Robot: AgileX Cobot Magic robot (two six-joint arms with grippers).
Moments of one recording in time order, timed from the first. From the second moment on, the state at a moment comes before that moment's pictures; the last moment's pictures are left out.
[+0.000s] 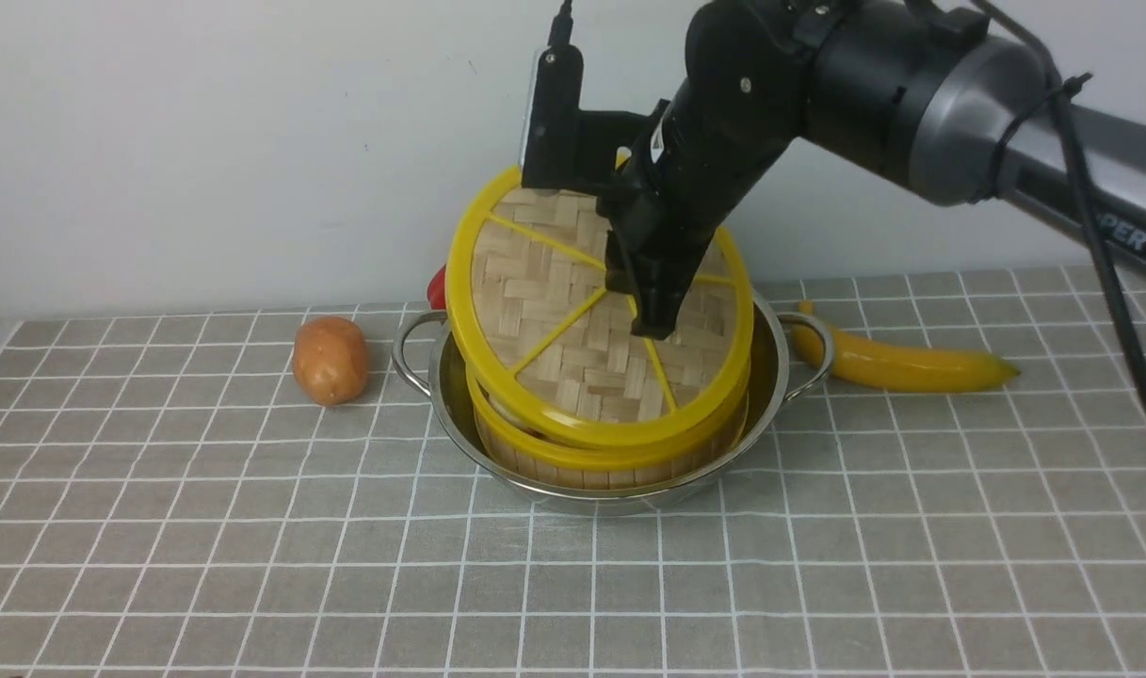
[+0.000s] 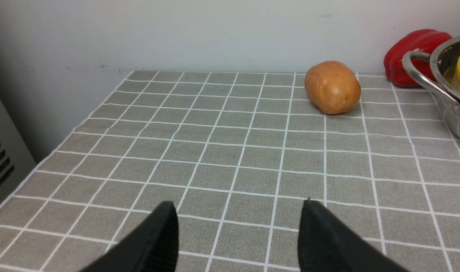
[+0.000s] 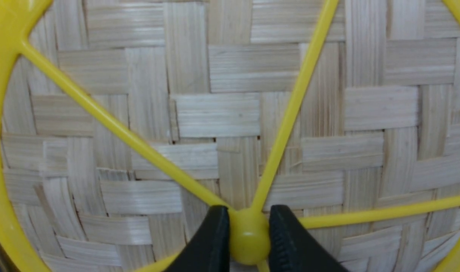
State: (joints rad) right arm 0.61 2.10 -2.02 -0.01 1.09 -0.77; left arm 0.15 0.00 0.01 0.12 0.34 -0.08
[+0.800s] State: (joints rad) right arm 0.61 2.10 -2.02 -0.01 1.08 -0.77; left arm 0.15 0.00 0.01 0.12 0.34 -0.08
